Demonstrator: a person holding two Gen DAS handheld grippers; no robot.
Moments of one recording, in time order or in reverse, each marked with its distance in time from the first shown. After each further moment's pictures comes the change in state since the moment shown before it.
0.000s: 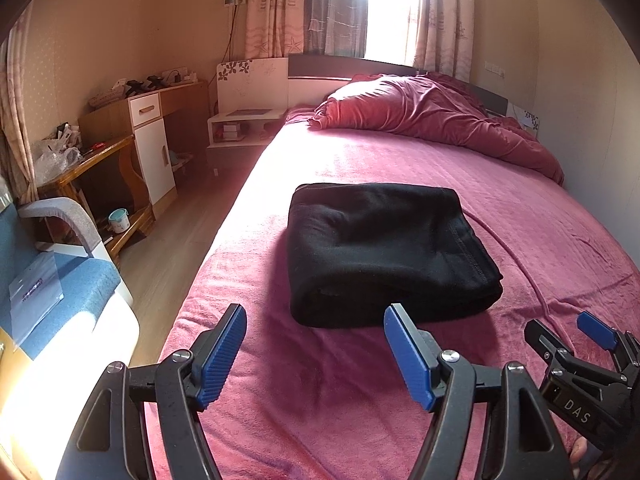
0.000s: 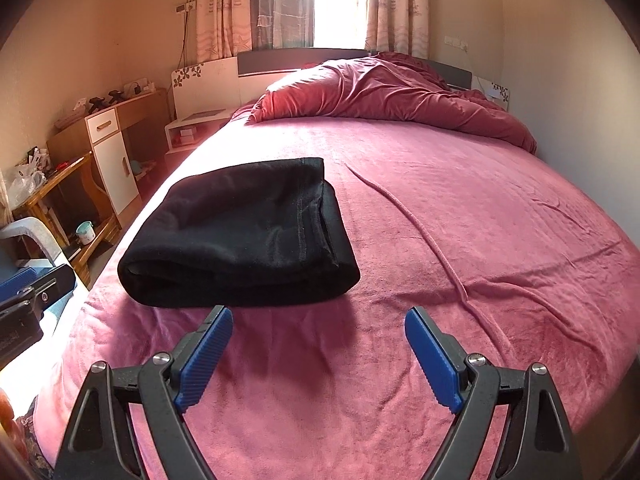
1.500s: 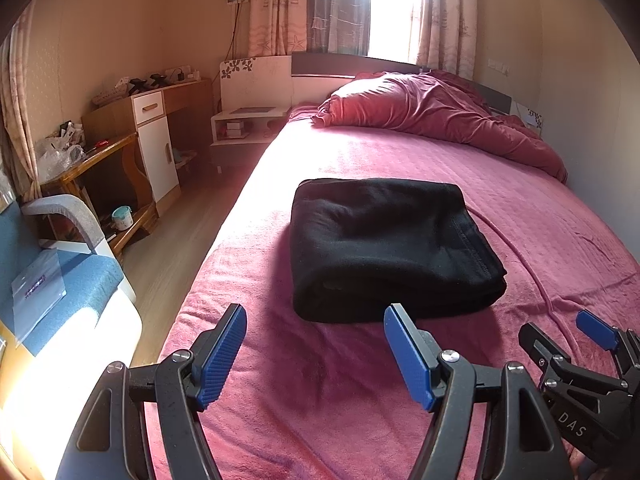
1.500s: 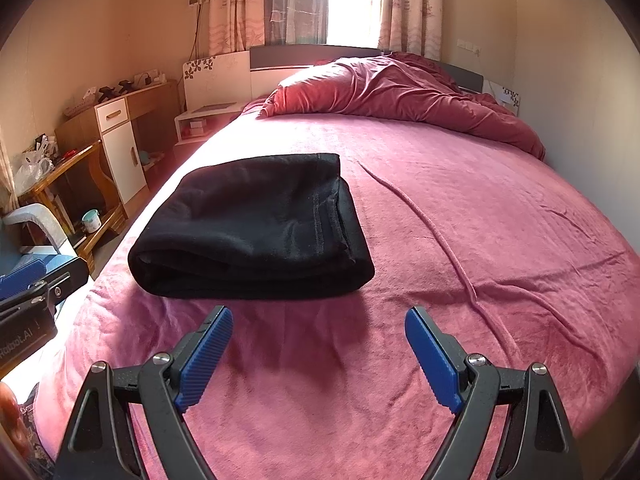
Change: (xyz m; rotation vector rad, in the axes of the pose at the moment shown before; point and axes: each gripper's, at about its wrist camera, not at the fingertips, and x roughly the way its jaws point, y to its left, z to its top) left arm -0.002 0.000 -0.004 -0.007 0.005 0.008; right arm 0.000 0.009 -0.002 -0.042 0.015 0.019
